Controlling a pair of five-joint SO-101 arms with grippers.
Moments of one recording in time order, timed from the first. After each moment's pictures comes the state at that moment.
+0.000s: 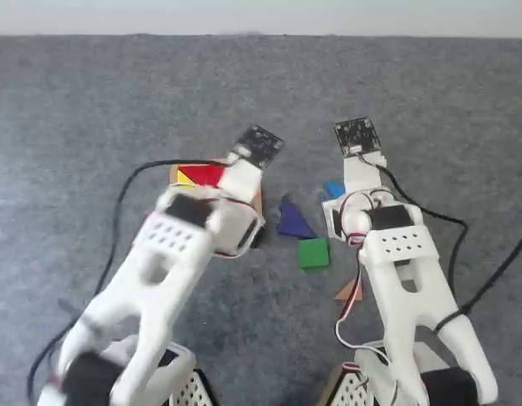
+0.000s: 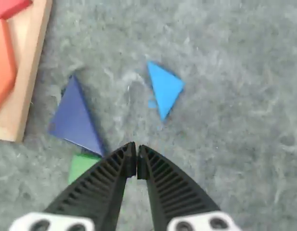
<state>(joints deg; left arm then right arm) 17.4 -21.8 41.6 64.0 -5.1 -13.4 -26.8 49.1 46.8 3.9</state>
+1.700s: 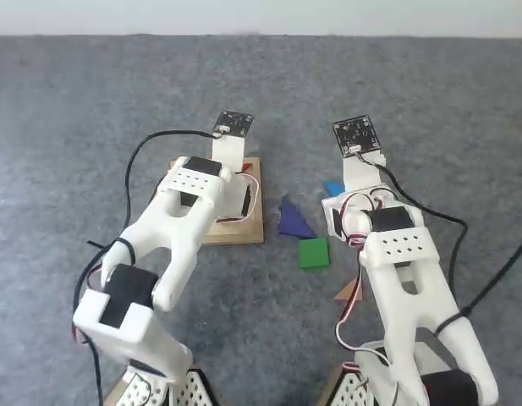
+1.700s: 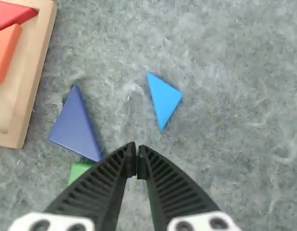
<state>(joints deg) 10.0 9.2 25.8 58.2 9.5 -13.4 -27.5 49.2 45.2 5.3</state>
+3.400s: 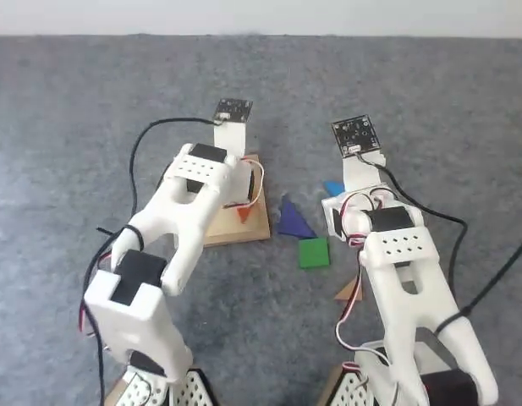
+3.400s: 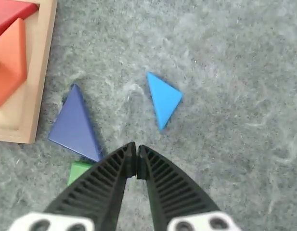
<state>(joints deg) 10.1 16.6 16.0 58.1 13.6 -13.4 -27.5 49.2 45.2 5.7</state>
